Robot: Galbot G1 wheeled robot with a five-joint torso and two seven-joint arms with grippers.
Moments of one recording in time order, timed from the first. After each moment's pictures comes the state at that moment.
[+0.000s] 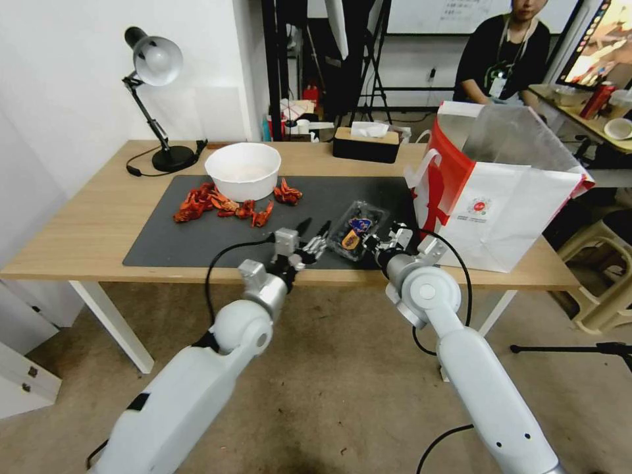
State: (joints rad) left arm 0.98 -1.13 -0.03 -1.82 -0.59 -0.01 -0.10; right arm -0.88 1.28 0.21 1.78 1.29 -0.36 0.62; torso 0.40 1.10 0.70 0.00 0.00
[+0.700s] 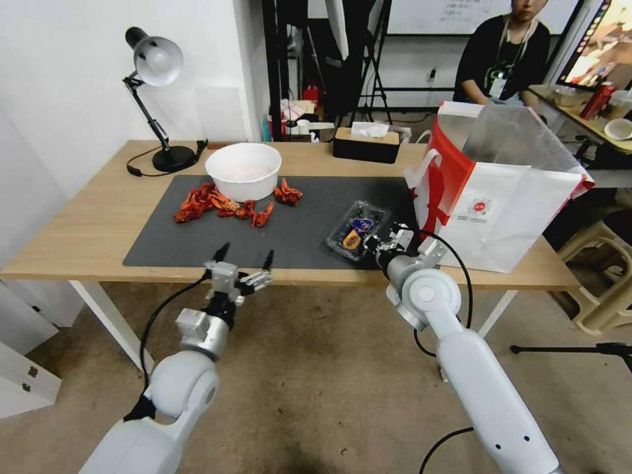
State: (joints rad) left arm 1.38 -1.18 -0.36 -1.97 -0.32 -0.09 -0.13; right arm -0.89 1.28 0.21 1.78 1.26 -0.35 0.60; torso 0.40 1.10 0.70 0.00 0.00
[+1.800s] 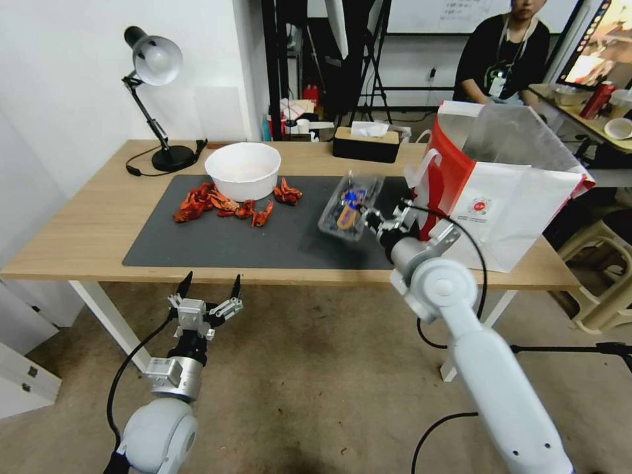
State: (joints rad) left arm 1.53 -1.22 -0.45 -1.95 -0.23 -0.21 -0.13; right arm -0.85 1.25 0.26 1.99 1.39 -0.32 0.56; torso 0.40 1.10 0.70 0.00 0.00
